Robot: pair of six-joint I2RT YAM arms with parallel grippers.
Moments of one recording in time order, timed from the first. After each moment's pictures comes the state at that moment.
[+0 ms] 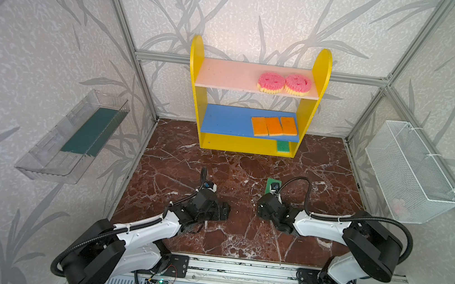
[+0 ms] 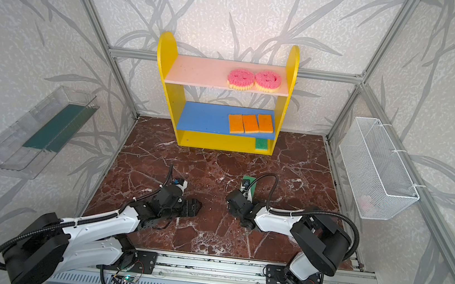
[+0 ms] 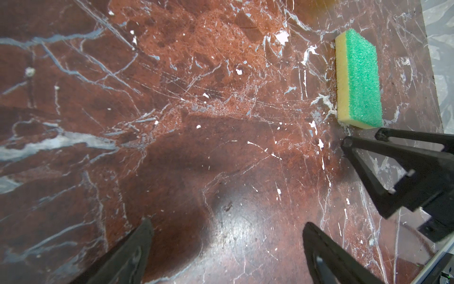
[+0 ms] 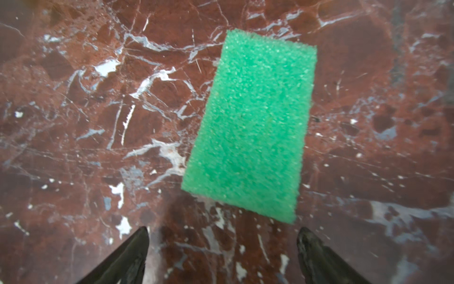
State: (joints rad) left arm -0.70 1.12 0.36 -0.06 -0.01 -0.75; right arm 0.89 1.58 0.64 -0.06 0.48 0.72
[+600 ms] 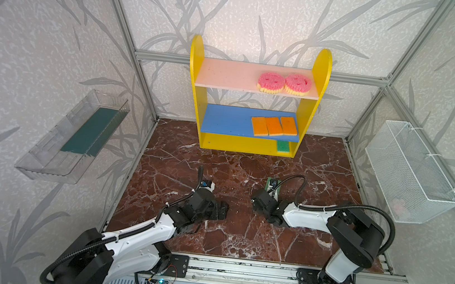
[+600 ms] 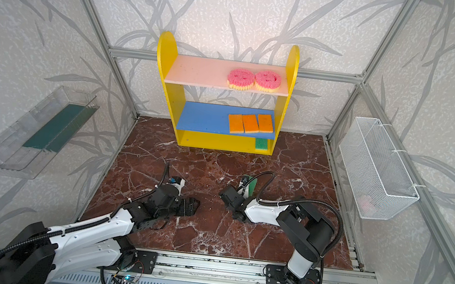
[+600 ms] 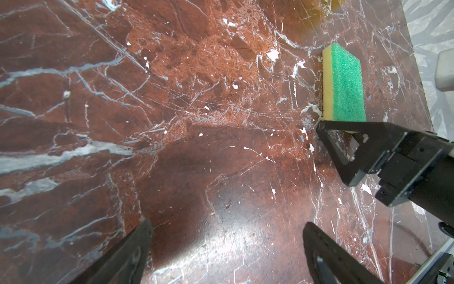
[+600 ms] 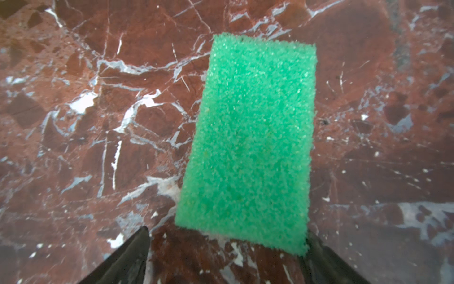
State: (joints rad) left arm -0.69 1.03 0.36 -0.12 -0.04 -0.72; right arm 0.90 1.72 0.78 -0.15 0.55 0.90
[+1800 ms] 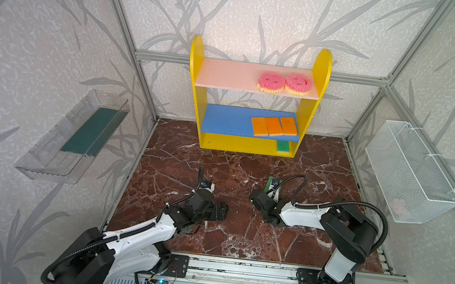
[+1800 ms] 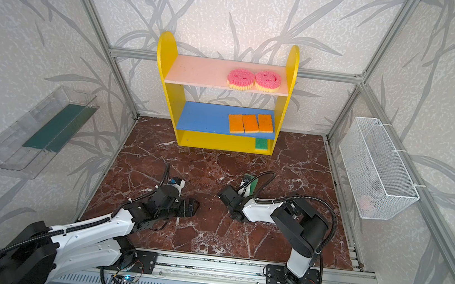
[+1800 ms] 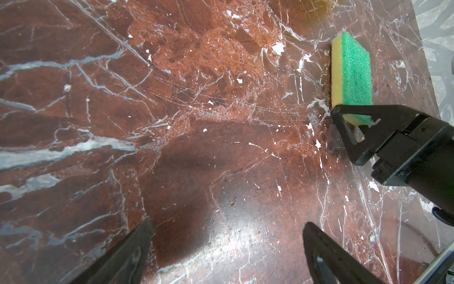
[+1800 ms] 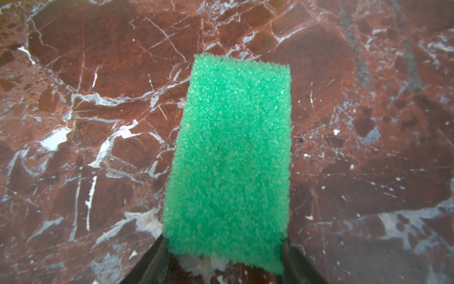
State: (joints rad) left arm -0.68 1.03 0.36 -0.12 -0.04 -0.72; right arm 0.89 1.76 0.78 -0.12 0.65 0.92
